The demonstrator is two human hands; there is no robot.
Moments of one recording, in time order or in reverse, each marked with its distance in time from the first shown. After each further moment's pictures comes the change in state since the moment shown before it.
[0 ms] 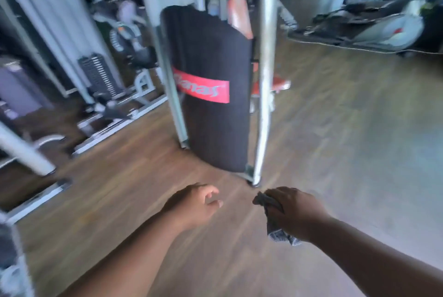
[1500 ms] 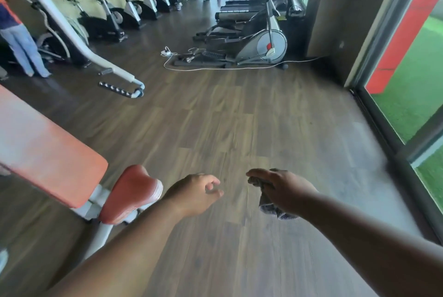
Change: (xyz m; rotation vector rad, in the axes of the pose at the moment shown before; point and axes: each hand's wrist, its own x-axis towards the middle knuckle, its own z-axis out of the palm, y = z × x) left_hand 0.958 0.649 -0.004 0.111 -0.242 0.417; right_hand 0.543 0.809 -0.368 0.150 0.100 0.508
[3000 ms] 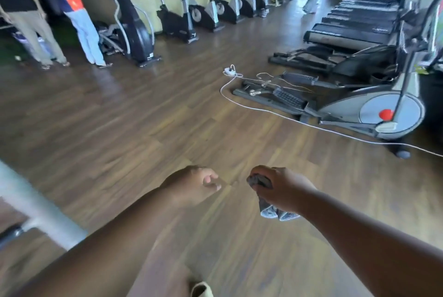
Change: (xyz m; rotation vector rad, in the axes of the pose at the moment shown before) left_hand 0.921 -0.236 -0.470 -0.080 0.178 -0.274; right_hand 1.131 -0.035 -0.195 -0.164 -0.127 -0.324
